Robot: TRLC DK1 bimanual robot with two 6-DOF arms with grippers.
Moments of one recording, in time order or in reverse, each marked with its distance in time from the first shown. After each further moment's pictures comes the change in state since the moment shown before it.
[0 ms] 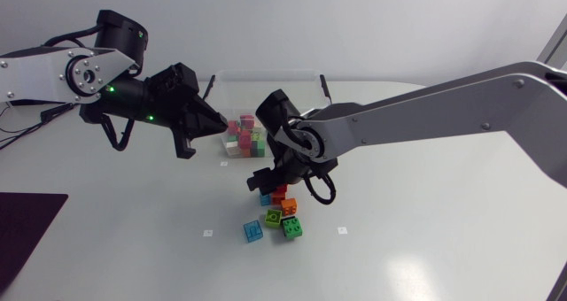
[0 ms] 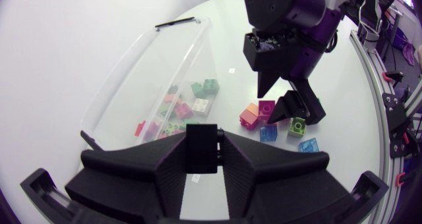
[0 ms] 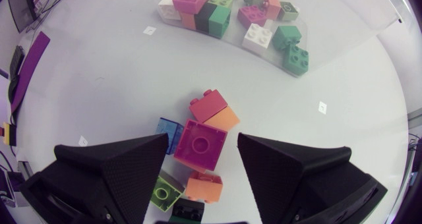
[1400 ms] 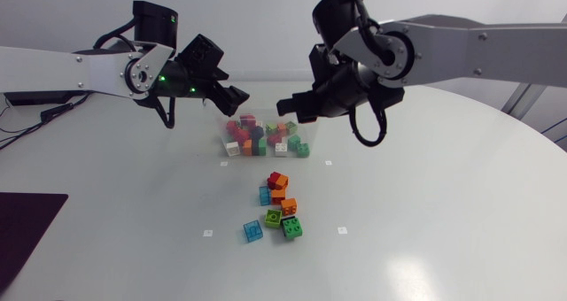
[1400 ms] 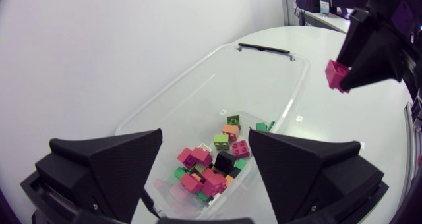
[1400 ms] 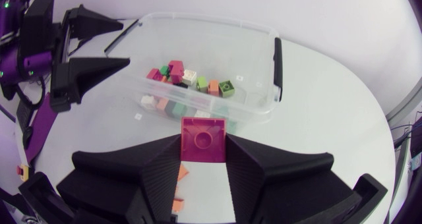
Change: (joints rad) left arm -0.063 0.203 0.137 0.380 -0.226 -0.435; right arm -0.150 -0.273 0.103 -0.087 0.026 -0.042
